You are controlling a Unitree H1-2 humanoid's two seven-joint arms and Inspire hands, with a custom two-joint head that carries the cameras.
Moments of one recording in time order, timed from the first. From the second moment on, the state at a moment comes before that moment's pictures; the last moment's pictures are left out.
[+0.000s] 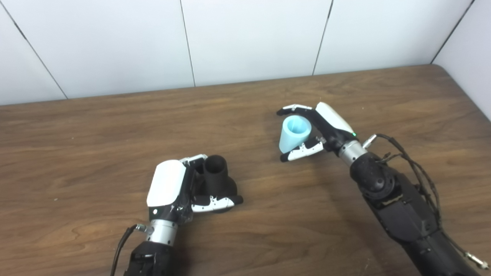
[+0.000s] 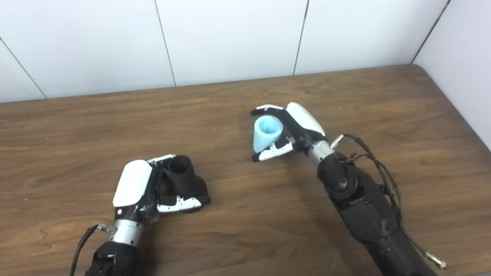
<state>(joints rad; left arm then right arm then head) -0.05 0.13 -0.38 -0.13 0.91 0.06 0.10 -0.25 -0.39 0.18 -0.04 -0.47 0.13 0.12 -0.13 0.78</state>
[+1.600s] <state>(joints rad) -0.05 0.12 -0.38 -0.13 0.91 0.06 0.11 -0.58 -0.59 0.35 -0.31 -0.68 0.46 0.86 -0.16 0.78</state>
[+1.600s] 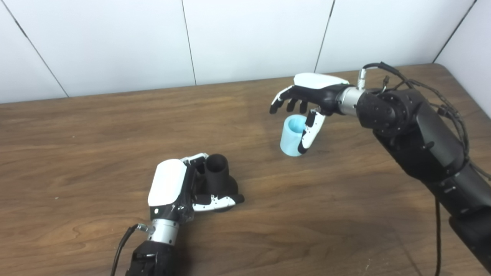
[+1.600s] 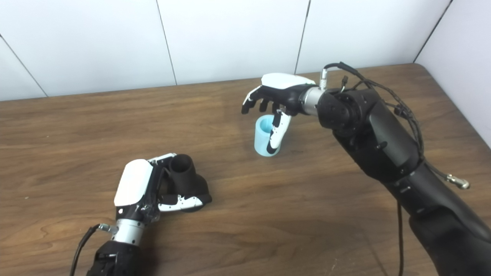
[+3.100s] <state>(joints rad) -0.05 0.13 -0.38 -0.13 0.90 0.06 0.10 -0.50 -0.57 0.36 -0.28 -0.85 0.22 0.74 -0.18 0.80</state>
